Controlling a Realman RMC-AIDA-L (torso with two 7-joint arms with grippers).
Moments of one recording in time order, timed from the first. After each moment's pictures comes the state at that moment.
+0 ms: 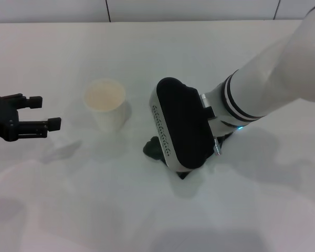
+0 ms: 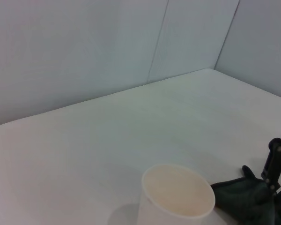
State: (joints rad) left arm -0.75 -1.99 2.85 -0.79 -0.23 1.83 -1.26; right arm 0.77 2.02 -2.06 -1.35 -2.51 -1.15 2.13
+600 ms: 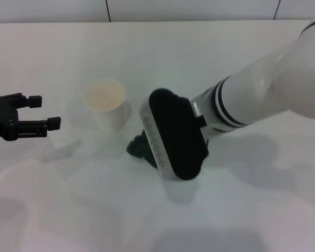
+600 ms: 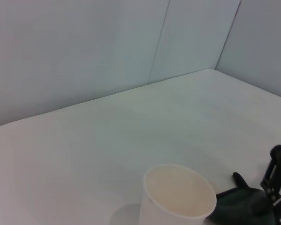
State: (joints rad) left arm -0.75 -1.99 2.85 -0.79 -0.23 1.83 -1.26; right arm 0.75 2.03 -2.11 -1.35 -2.49 -1.02 2.06
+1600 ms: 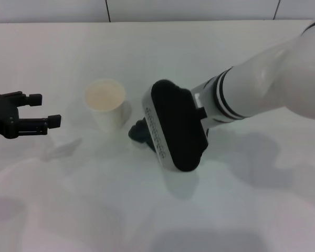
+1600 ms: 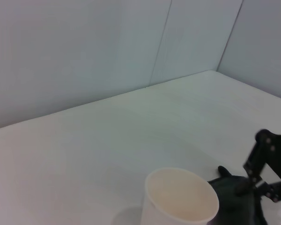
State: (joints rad) left arm -0.76 -1.99 2.85 -0.79 -0.23 1.83 -1.27; right arm 0.75 2.03 -2.11 -1.34 -2.56 -0.96 2.07
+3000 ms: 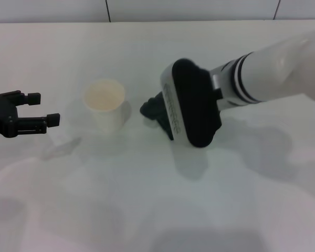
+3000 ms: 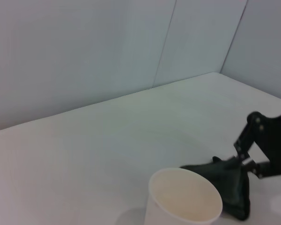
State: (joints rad) left arm -0.75 -1.99 2.85 -0.79 -0.24 1.82 -1.27; right arm 0.70 2.03 -2.01 -1.31 -2.58 -0.90 2.01
